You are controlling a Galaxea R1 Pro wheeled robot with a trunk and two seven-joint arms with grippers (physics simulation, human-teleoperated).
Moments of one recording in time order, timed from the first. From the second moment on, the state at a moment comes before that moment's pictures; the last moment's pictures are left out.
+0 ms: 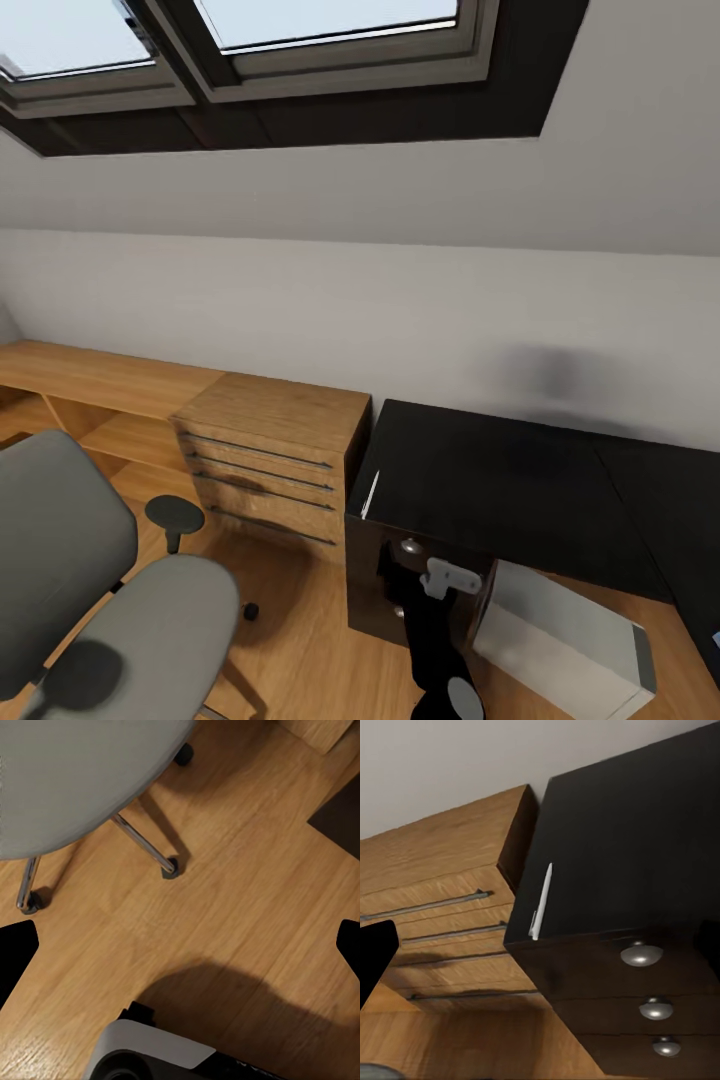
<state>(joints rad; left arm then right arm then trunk) 0.13 0.04 -0.18 -0.97 0.47 0.00 0.33 -0.16 -0.02 0.71 -1.44 -0.53 -0.16 -0.68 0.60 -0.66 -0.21</state>
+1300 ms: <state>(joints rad) 0.11 0.00 -0.14 -1.55 0.47 0.55 0.36 -0.75 0.14 0.47 -0.68 -0.86 0.45 -0.65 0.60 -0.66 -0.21</state>
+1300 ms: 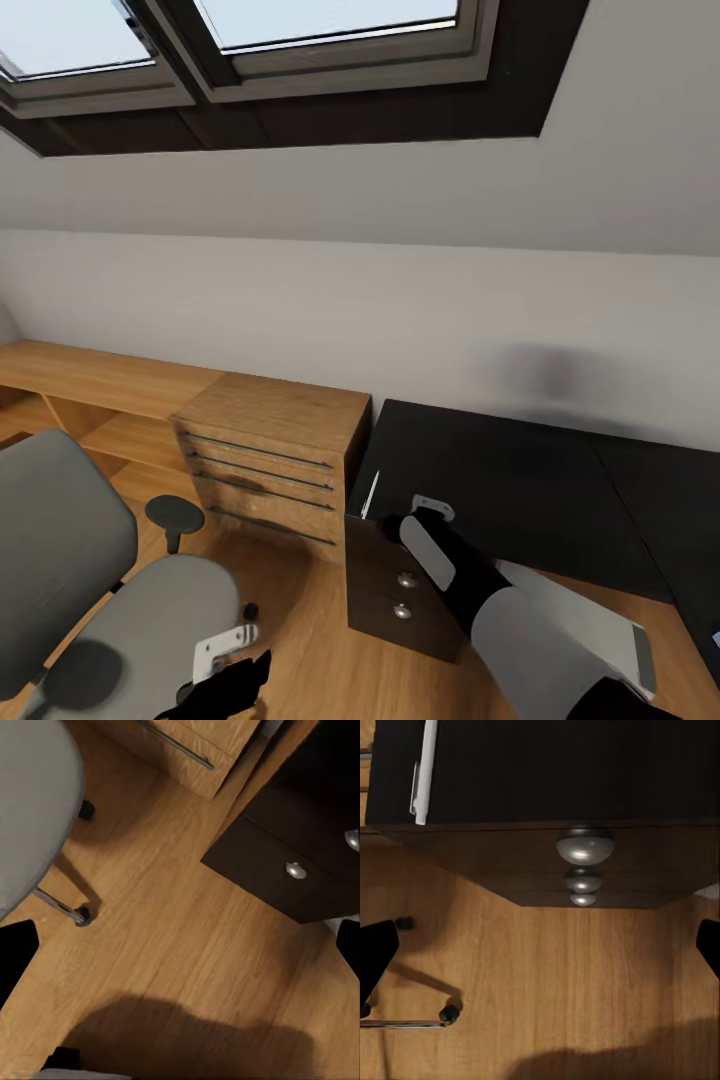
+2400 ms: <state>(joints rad) 0.11 0.00 -0.07 -1.54 0.47 0.55 0.36 -0.74 0.14 0.48 -0.67 -0.81 0.44 -0.77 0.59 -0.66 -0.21</state>
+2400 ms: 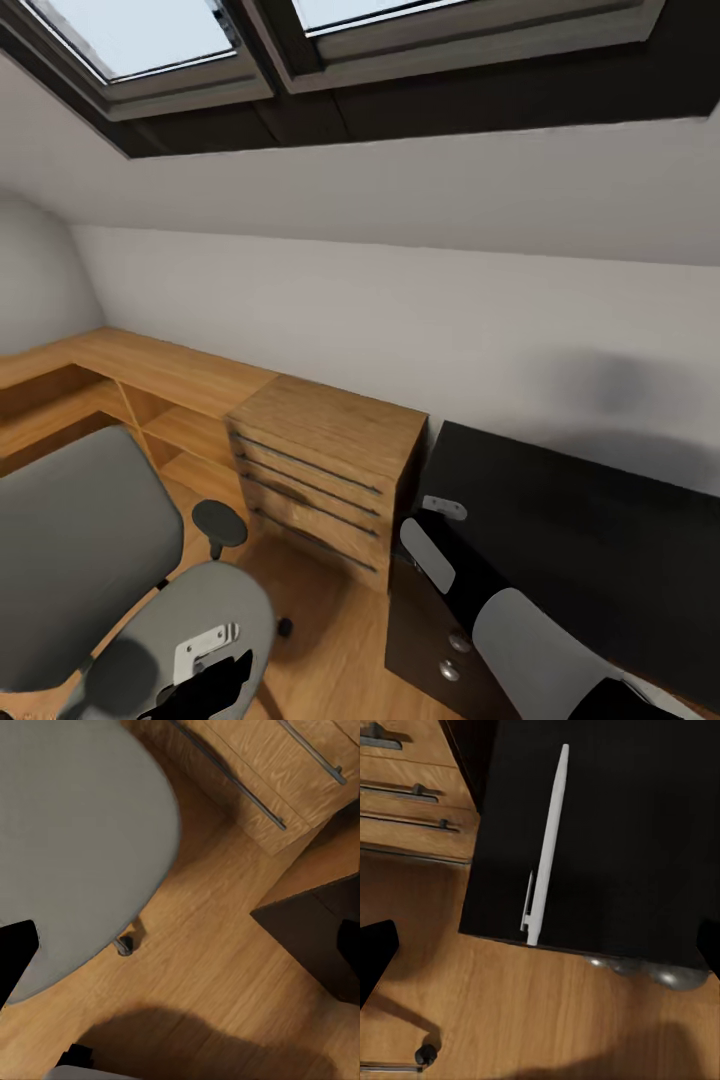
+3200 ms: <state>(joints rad) 0.11 0.00 -0.08 -1.55 0.47 0.55 0.36 -0.74 0.14 0.48 -0.63 -0.78 0.39 -0.77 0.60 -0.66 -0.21</state>
